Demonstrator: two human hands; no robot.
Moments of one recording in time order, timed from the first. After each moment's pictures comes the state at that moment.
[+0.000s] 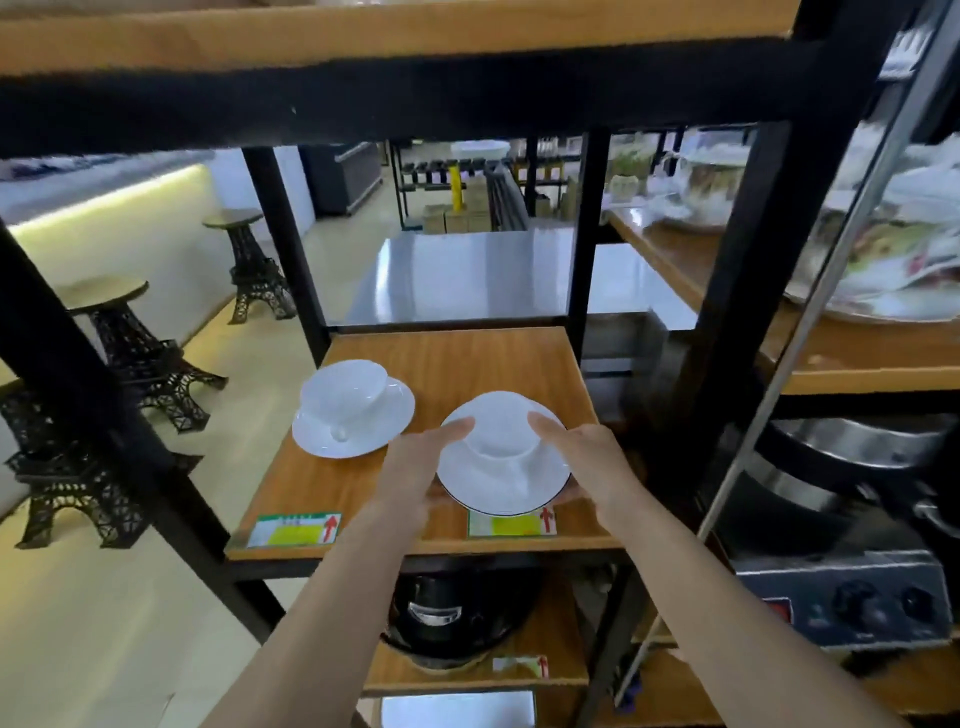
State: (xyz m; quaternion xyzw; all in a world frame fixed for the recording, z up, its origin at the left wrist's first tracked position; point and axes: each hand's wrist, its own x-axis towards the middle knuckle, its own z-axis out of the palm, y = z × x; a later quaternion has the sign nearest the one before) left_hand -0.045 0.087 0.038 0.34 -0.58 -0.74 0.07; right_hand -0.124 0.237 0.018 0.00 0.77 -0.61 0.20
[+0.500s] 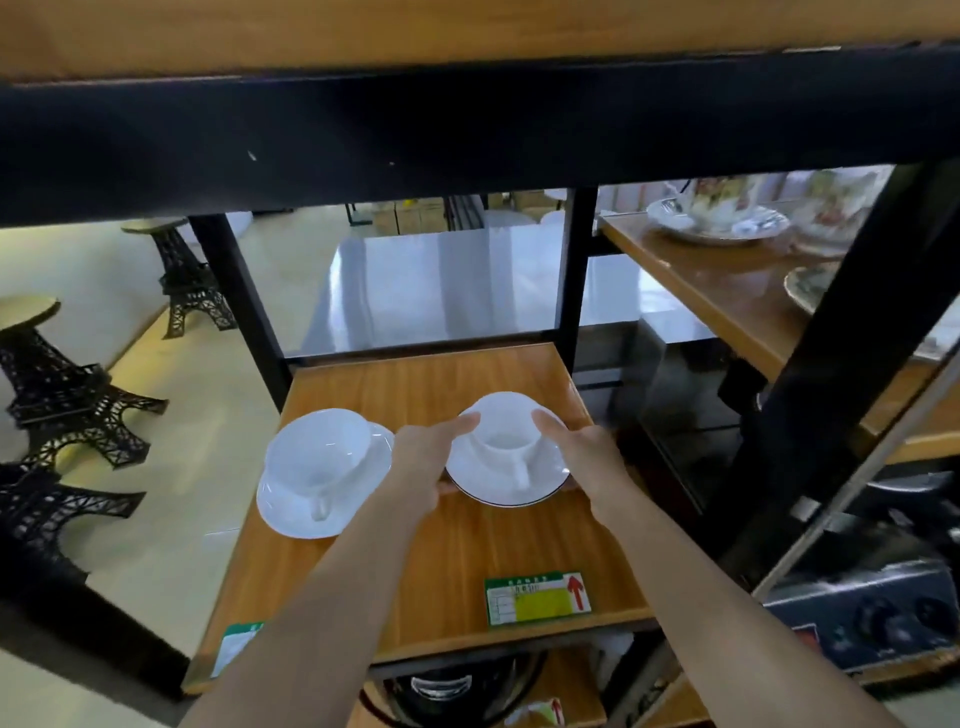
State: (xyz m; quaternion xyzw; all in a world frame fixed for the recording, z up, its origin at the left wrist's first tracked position) left_hand -0.146 0.041 0.034 0.34 -0.61 -0.71 0.02; right_hand -0.194 0.194 0.006 0.08 0.80 -0.58 0.12
